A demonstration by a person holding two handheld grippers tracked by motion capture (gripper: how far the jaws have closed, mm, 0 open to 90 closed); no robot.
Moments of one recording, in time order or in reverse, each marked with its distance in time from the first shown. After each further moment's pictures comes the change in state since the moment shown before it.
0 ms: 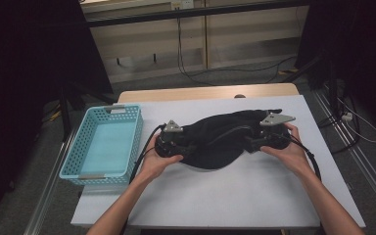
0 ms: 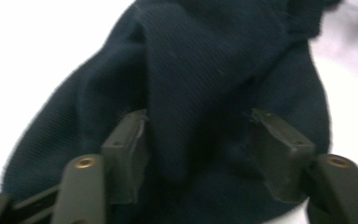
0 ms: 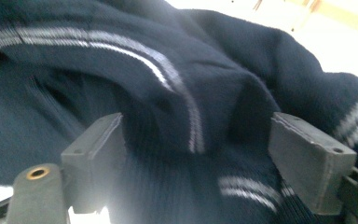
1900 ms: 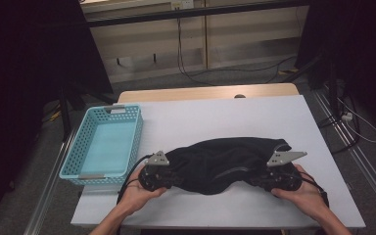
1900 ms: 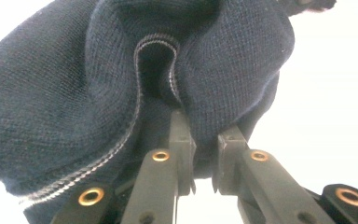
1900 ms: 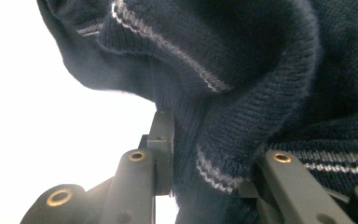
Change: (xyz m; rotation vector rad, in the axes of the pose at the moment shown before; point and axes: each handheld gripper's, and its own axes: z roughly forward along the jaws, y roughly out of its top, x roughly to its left) left arm -0.047 -0.068 -0.063 0.044 -0.199 0.008; right arm 0.076 -0.045 -0.078 0.130 0.317 0.054
